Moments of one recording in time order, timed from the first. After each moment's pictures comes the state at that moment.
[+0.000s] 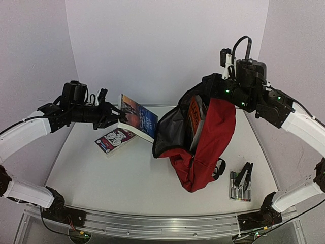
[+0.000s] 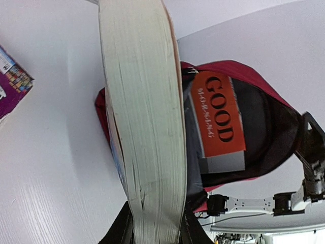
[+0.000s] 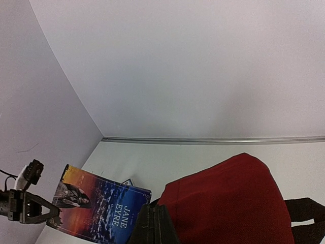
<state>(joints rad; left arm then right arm) -0.52 1.21 1.05 -0.31 0.51 -0.87 0.88 1.31 1.45 -0.33 0.44 0.41</state>
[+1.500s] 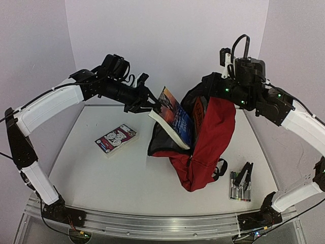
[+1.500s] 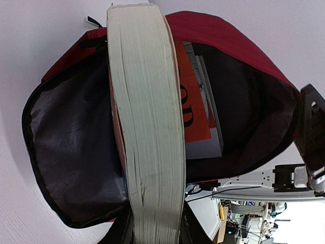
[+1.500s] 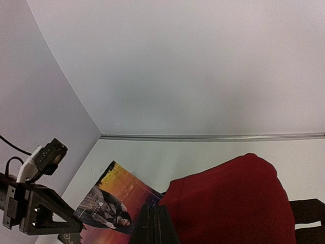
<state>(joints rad) -0.76 1.67 1.77 -0.69 0.51 -0.77 0.88 1.33 1.49 -0.37 0.44 0.42</state>
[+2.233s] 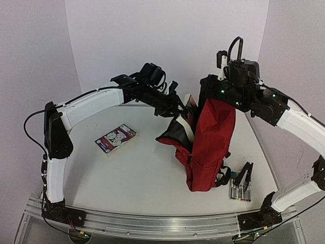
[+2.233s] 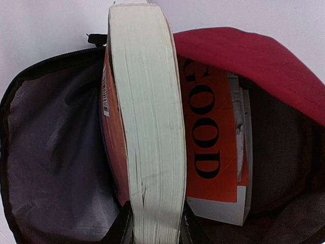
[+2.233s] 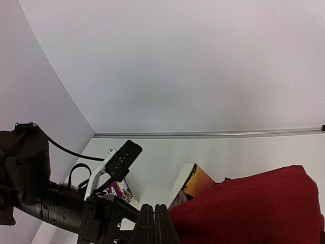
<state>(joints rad) -0.86 2.07 2.12 -0.66 0.48 -0.76 0.89 1.36 1.49 -0.37 0.48 0.44</state>
